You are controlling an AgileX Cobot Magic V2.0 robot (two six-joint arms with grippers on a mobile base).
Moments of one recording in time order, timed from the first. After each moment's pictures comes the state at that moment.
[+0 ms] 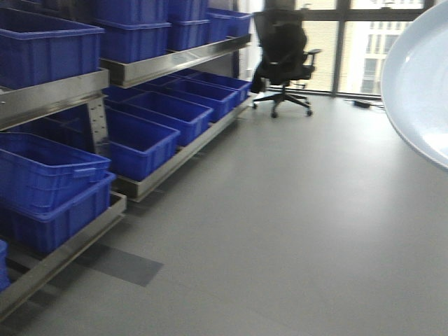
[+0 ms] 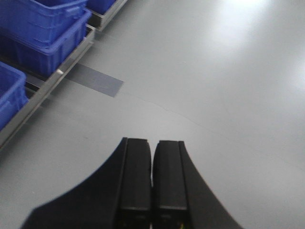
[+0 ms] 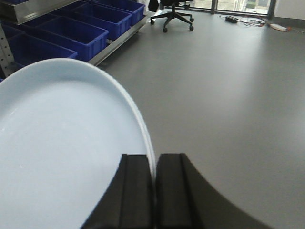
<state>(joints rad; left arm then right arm) -0.17 0.71 -0.35 -0.10 0.21 -0.04 -0.04 0.42 -0.34 -0.18 0.22 0.24</state>
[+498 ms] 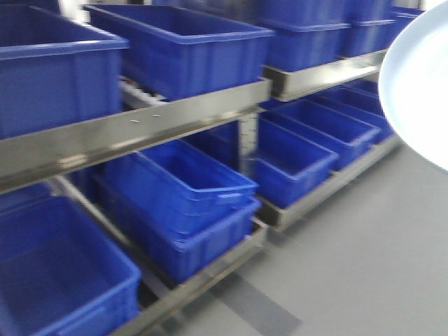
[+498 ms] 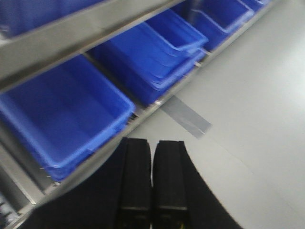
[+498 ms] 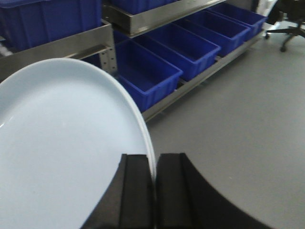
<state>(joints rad) -0.17 0.71 -0.35 -0.10 0.21 -0.04 -0.04 0.42 -0.34 -0.18 0.22 0.24</state>
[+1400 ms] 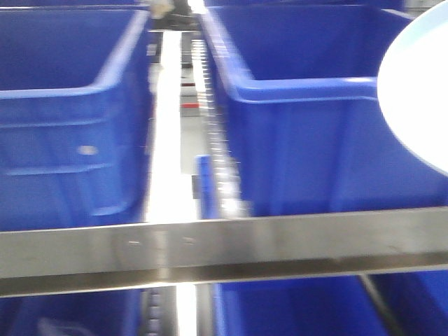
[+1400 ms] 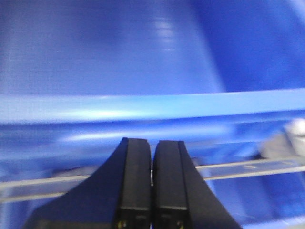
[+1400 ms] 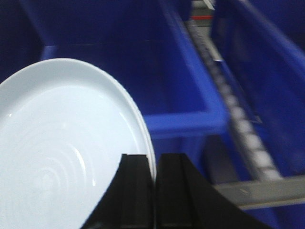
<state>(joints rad) -0.17 0.71 -0.35 -0.10 0.21 -0.04 -0.03 0.42 -0.34 -0.18 0.22 0.24</state>
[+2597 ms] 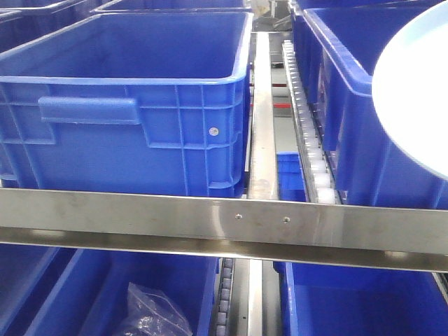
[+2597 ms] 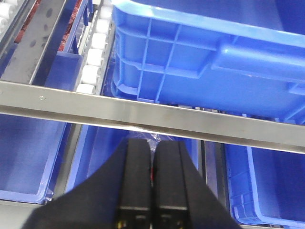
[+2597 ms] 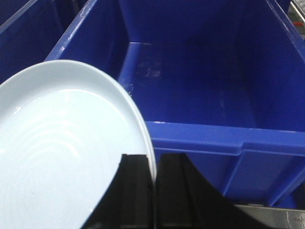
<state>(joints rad) -0.17 0.71 -0.35 -0.10 0.21 -0.04 -0.02 0.43 -0.34 -0.18 0.22 0.24</state>
